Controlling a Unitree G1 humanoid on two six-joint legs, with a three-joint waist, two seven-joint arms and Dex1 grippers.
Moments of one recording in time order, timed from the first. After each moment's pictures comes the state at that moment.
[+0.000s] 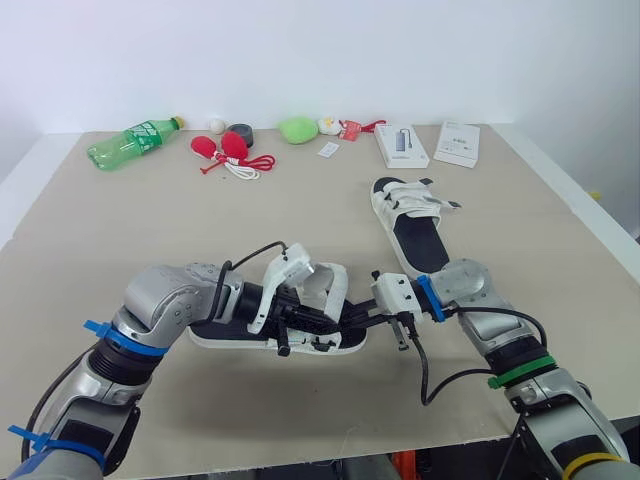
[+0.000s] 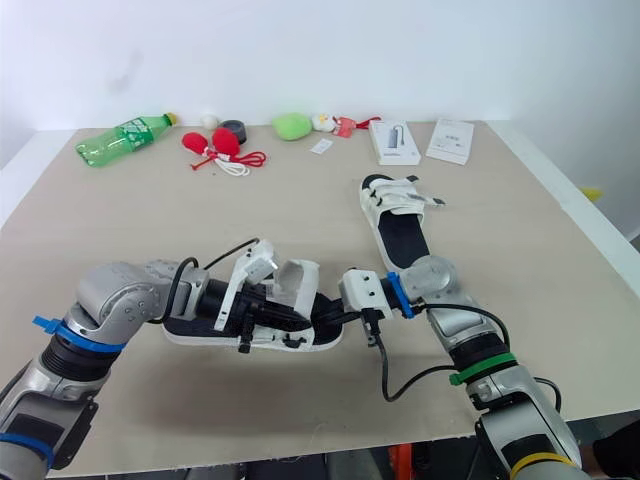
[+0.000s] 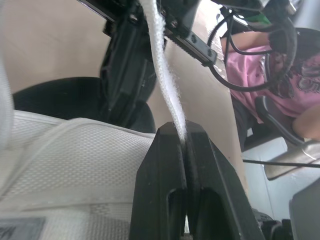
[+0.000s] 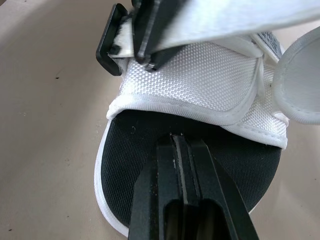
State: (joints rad) left arm -0.64 0.55 -0.29 -0.25 -0.79 1.18 -0.89; right arm -0.60 -0.58 0.35 0.31 0.18 -0.20 1.44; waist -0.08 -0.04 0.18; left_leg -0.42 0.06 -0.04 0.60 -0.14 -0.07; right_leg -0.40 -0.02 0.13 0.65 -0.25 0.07
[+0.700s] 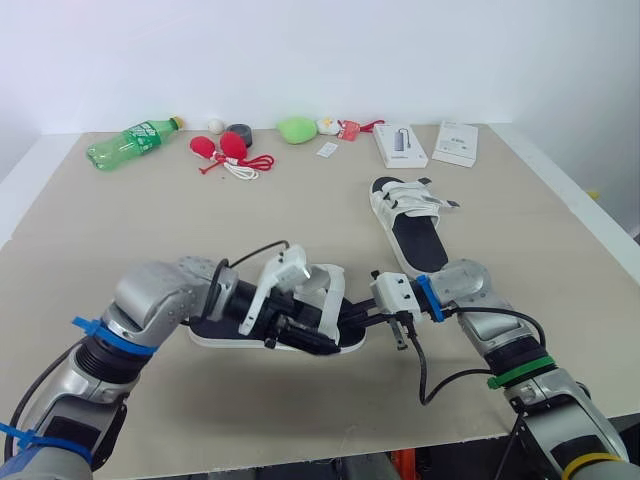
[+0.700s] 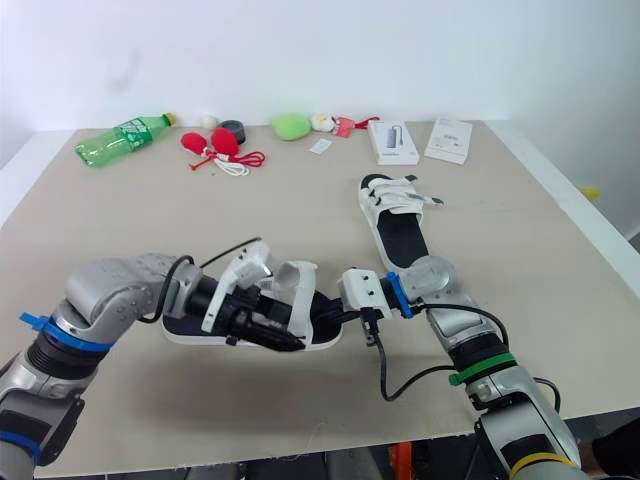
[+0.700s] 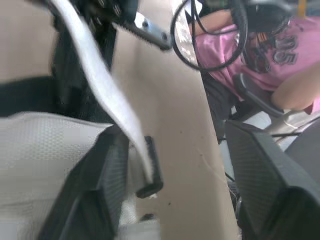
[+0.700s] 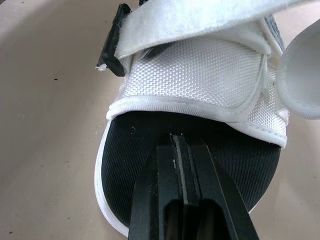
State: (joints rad) left arm -0.68 0.62 -0.30 -0.26 -0.77 1.12 -1.03; right arm -0.60 -0.57 0.35 0.31 0.18 -0.19 1.43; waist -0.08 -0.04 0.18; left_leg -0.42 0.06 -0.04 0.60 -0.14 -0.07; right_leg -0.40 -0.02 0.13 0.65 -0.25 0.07
